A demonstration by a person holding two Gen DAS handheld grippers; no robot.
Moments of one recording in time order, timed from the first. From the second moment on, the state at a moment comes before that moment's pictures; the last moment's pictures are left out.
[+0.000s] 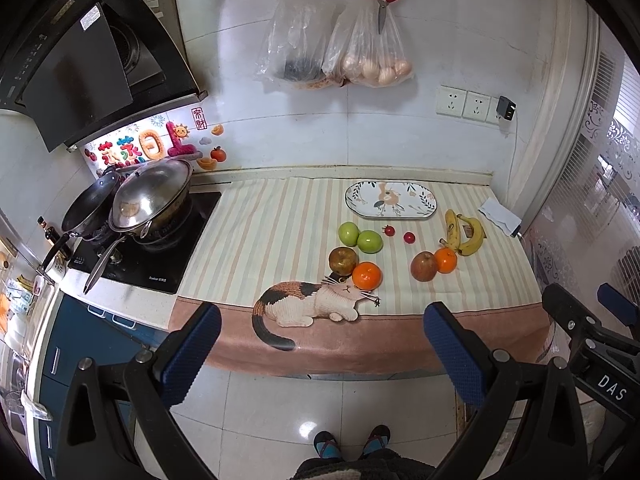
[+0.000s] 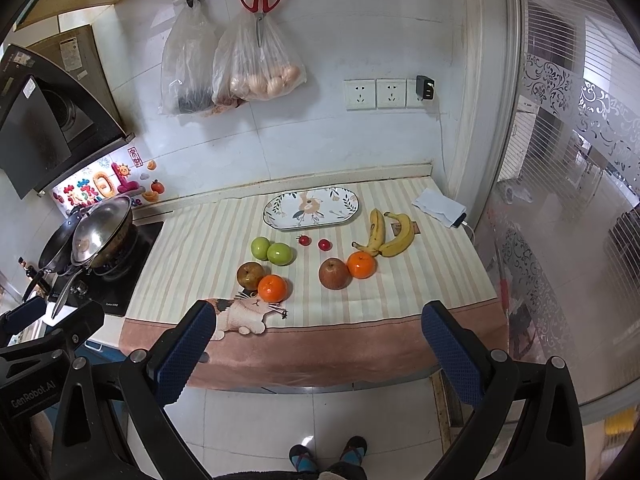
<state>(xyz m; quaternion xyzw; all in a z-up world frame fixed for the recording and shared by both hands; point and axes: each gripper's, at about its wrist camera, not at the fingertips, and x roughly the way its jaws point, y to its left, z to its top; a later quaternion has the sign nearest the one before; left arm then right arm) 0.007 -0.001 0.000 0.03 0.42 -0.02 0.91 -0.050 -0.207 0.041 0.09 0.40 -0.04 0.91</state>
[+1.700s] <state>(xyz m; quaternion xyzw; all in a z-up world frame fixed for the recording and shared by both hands) 0.002 0.007 0.003 0.03 0.41 -0.01 0.91 -0.052 -0.195 0.050 0.08 0.39 -0.03 0.92</state>
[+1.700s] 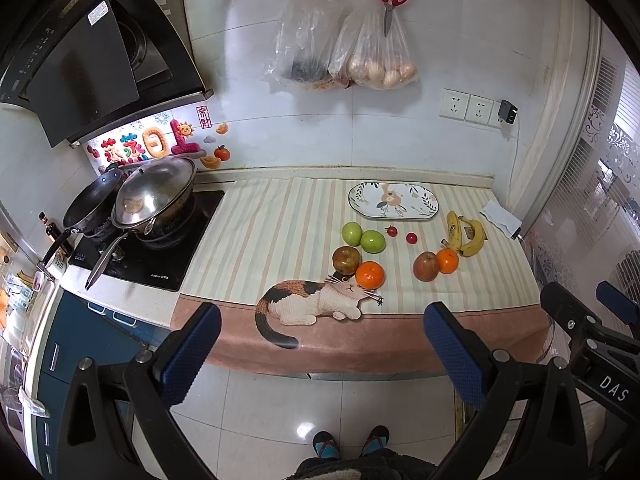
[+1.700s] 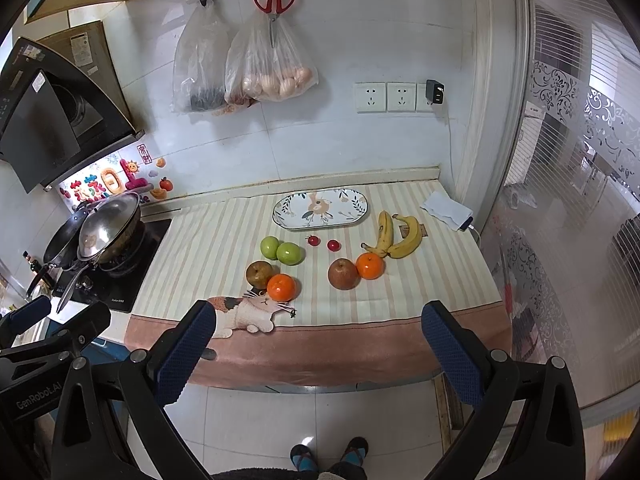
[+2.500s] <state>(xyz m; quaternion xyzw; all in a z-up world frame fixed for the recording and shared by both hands) 0.118 -0.005 -0.062 0.03 0.47 -0.04 0.88 0.027 -0.239 -0.033 0.18 0.46 -0.08 0.87</state>
